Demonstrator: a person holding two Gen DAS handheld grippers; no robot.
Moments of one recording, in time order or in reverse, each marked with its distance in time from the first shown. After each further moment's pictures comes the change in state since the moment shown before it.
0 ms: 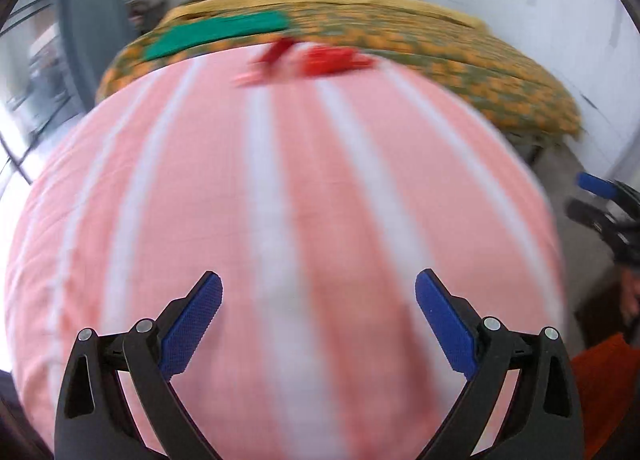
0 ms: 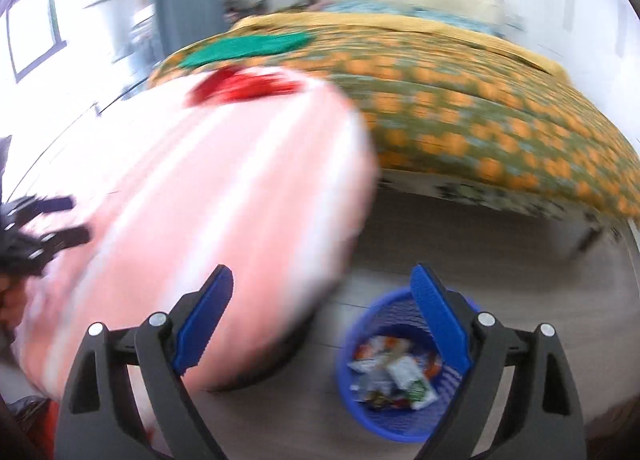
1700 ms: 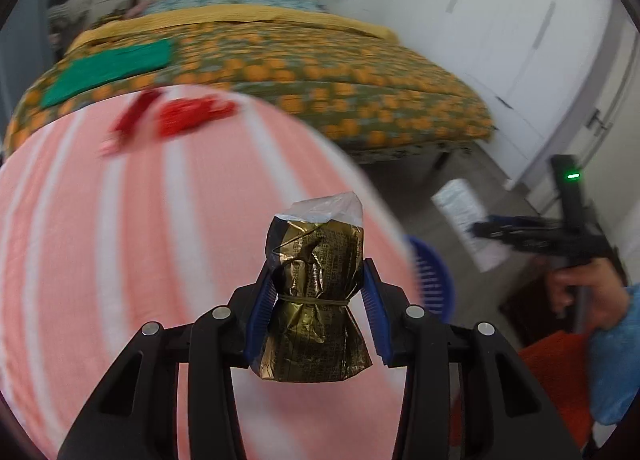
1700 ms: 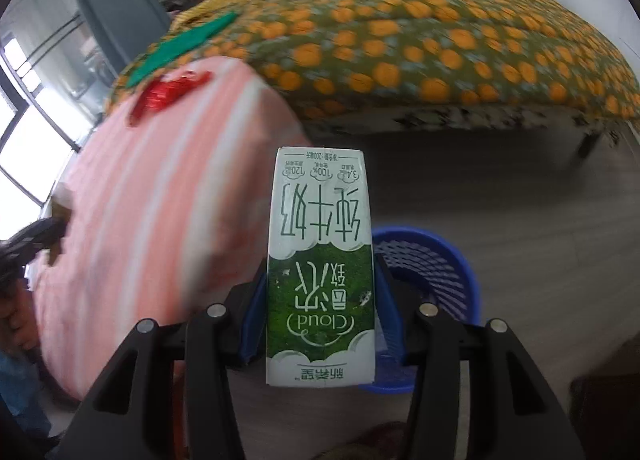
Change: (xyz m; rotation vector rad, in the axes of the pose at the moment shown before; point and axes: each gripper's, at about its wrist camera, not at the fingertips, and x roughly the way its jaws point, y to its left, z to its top) left arm -0.026 -0.107 0.051 0.127 -0.035 -0.390; right arm -0.008 -0.136 -0.021 0.306 0.173 -0.004
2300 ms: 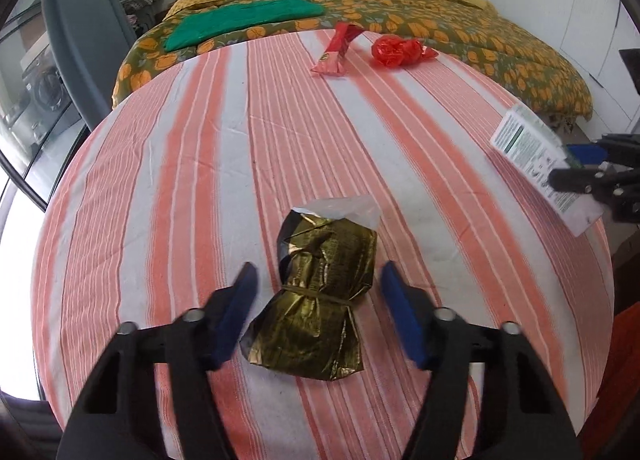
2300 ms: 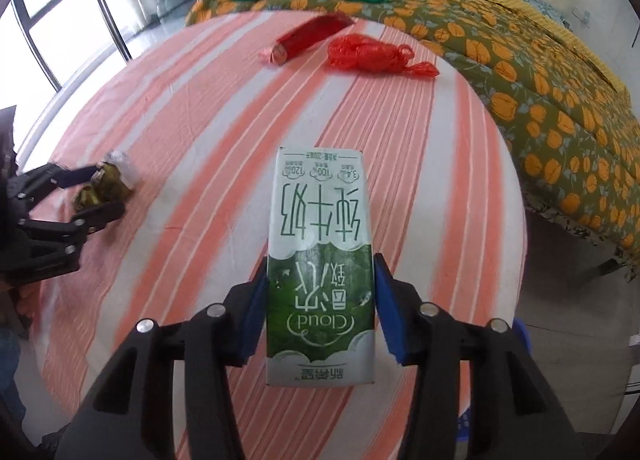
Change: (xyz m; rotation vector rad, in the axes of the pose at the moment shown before) left arm -0.040 0.192 -0.054 -0.041 0.122 0.384; right arm 0.061 0.260 0.040 -0.383 0.083 0.033
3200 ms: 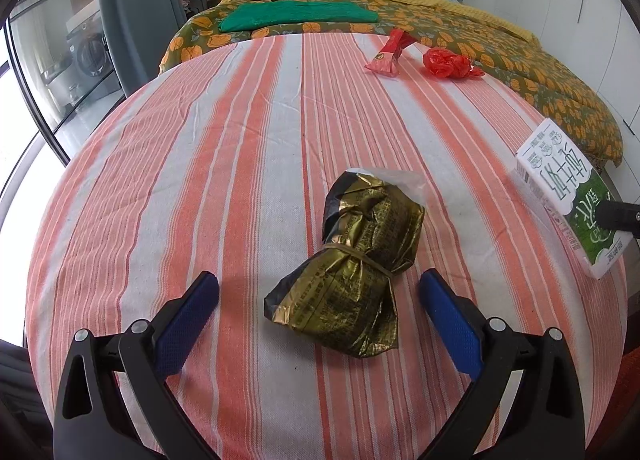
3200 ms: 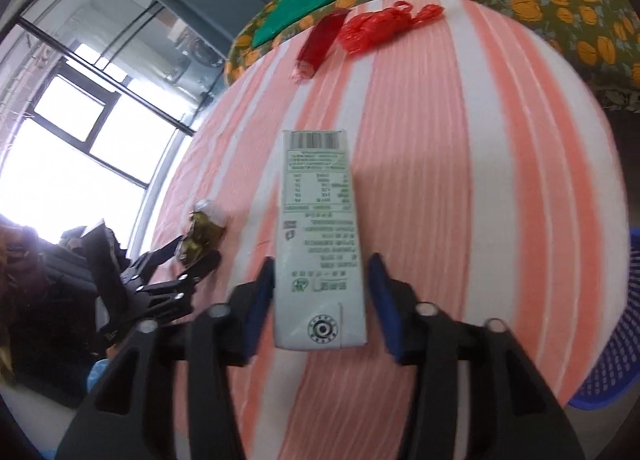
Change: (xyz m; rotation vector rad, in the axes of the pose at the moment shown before) left arm 0.006 0.013 -0.021 -0.175 -0.044 0.083; right arm 0.009 -0.023 -0.024 0.348 -0.047 0.426
